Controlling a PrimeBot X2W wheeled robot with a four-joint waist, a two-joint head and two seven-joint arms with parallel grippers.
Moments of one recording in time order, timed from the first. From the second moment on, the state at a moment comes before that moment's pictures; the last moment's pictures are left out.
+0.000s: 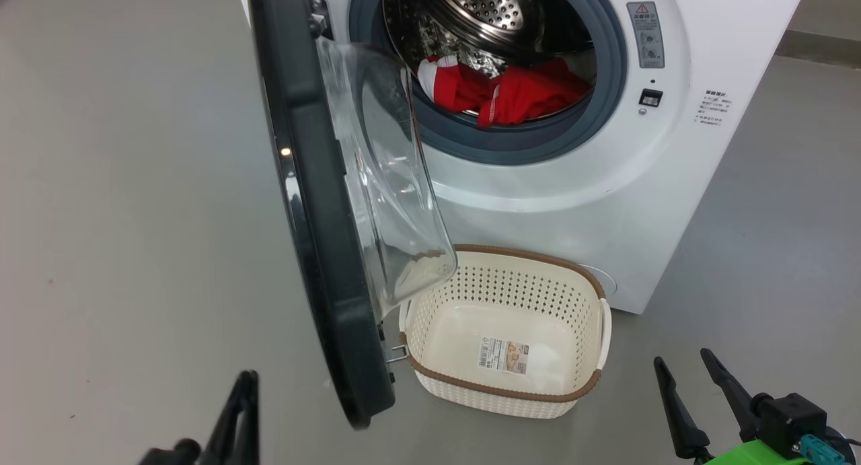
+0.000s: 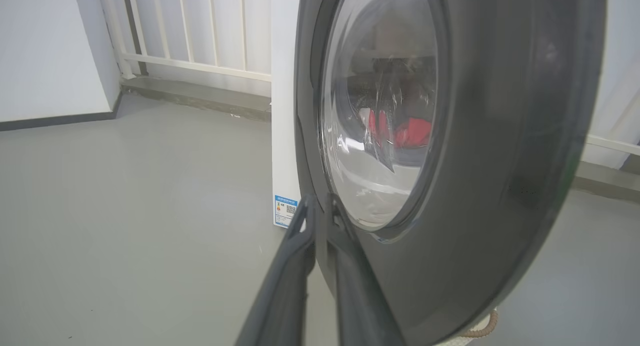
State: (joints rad) left arm 0.04 0.04 -0.08 0.18 -0.23 0.00 -0.25; right arm 0.06 -0.12 0.03 0.30 0.31 0.12 -0.25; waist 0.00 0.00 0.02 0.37
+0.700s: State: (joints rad) left arm -0.03 0.04 -0.36 -0.32 -0.30 0.04 -0.26; right arm 0.06 -0.12 0.02 0.27 0.30 0.12 -0.25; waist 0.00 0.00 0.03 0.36
